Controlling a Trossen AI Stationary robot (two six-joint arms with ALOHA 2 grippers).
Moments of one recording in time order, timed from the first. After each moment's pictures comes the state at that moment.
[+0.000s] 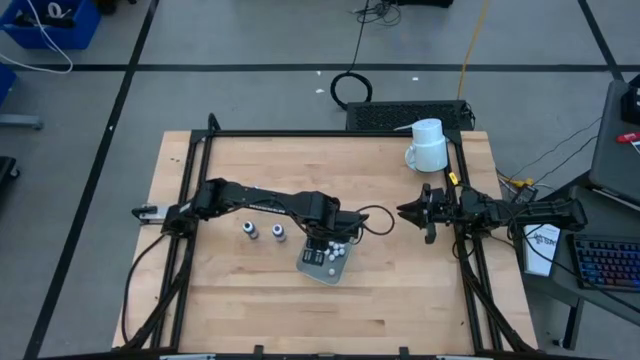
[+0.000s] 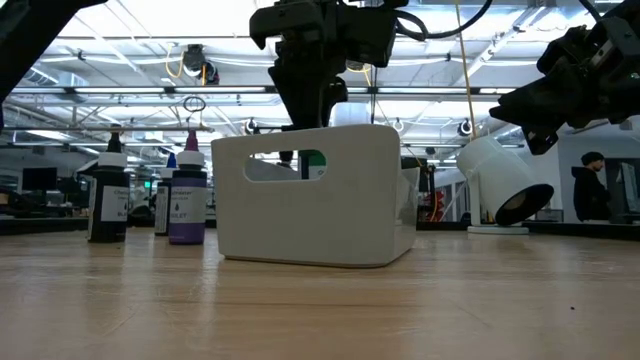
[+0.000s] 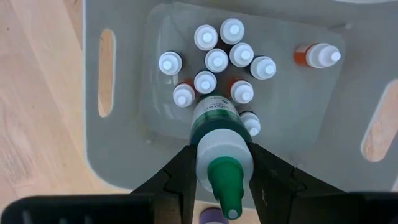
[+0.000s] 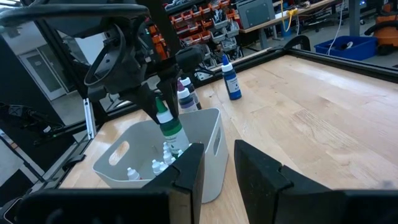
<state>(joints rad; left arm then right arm) -0.11 2.21 2.06 -1.34 0.00 0.11 0.02 0.13 0.01 0.04 0.10 0.35</state>
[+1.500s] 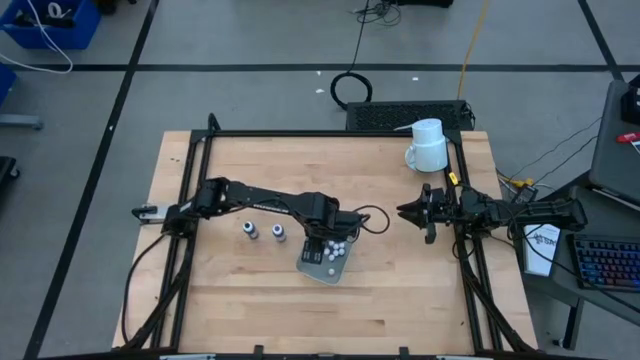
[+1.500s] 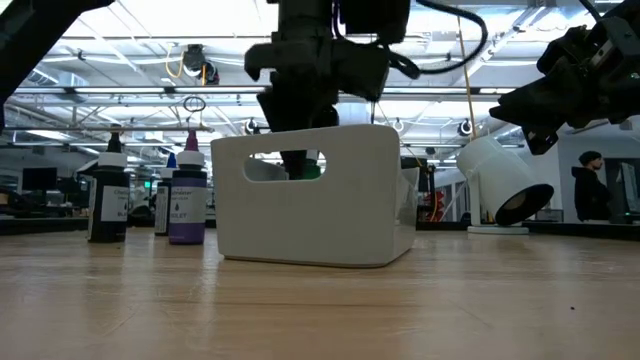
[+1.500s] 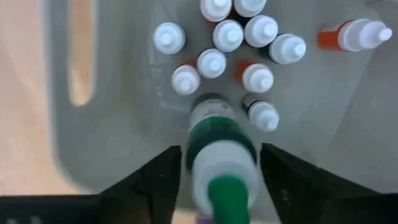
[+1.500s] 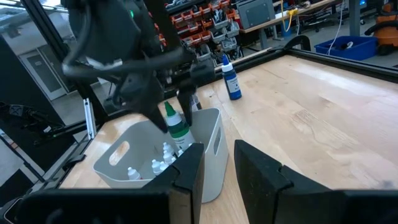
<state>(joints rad) -0.09 2.22 1.97 -1.30 0.03 0.09 0.02 0.13 0.01 0.04 0.10 0.35</state>
